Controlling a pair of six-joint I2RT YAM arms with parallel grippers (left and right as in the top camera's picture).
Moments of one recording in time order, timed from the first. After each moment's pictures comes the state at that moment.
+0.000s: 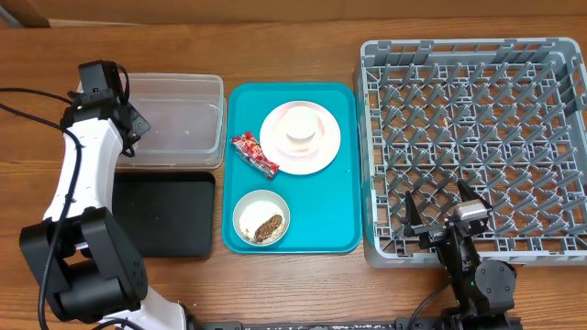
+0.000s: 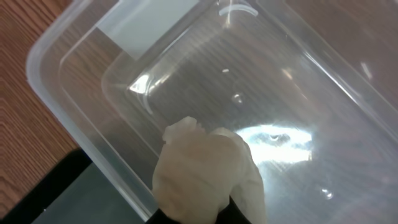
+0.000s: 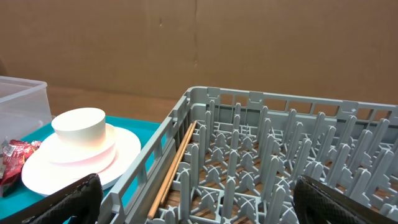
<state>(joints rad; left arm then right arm) 0.24 1.78 1.37 -0.72 -0.28 -0.50 0.13 0.01 0.02 -0.03 -0.08 -0.03</state>
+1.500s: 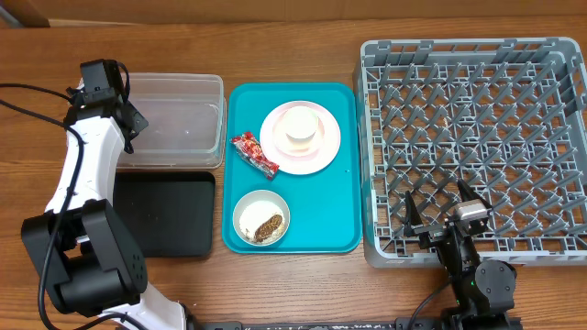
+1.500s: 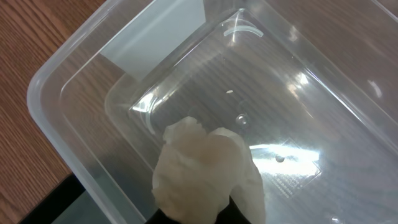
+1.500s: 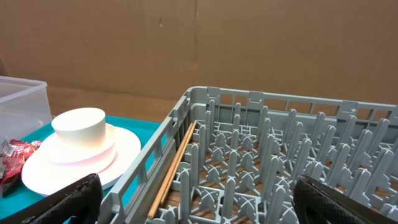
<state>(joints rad) 0.24 1.81 1.36 -0.66 -0.33 -0.49 0.13 0.01 0.02 -0.03 -0.08 -0.03</state>
